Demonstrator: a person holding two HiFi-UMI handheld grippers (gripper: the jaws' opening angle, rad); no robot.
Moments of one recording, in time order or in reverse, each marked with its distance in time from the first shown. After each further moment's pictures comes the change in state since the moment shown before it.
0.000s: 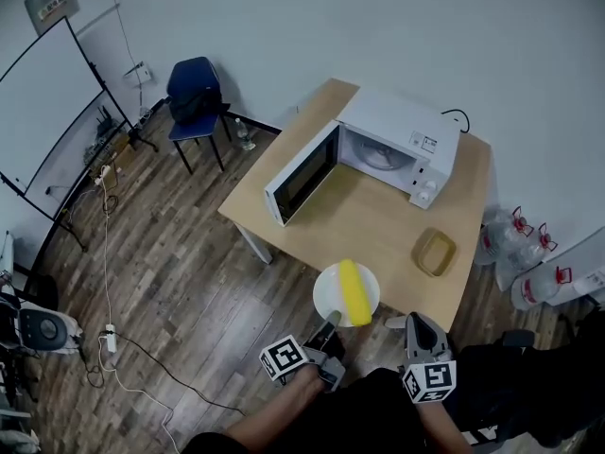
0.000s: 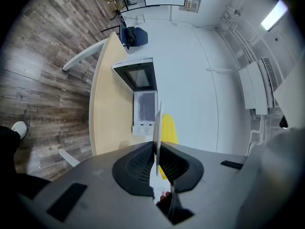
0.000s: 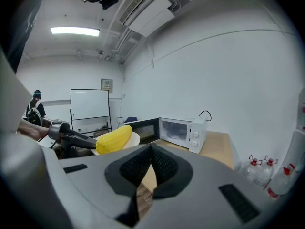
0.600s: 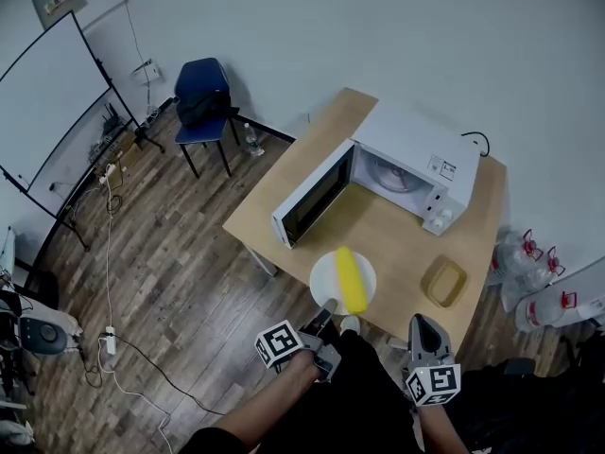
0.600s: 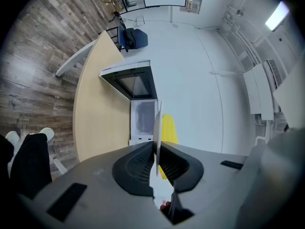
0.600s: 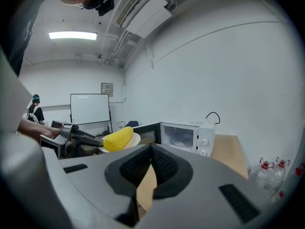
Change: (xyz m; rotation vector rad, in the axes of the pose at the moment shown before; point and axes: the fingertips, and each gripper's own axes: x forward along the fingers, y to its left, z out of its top) left arm 0.072 -0.006 0.093 0.009 -0.032 0.040; right arm 0.084 -0.017 0.030 0.032 -0.031 0.041
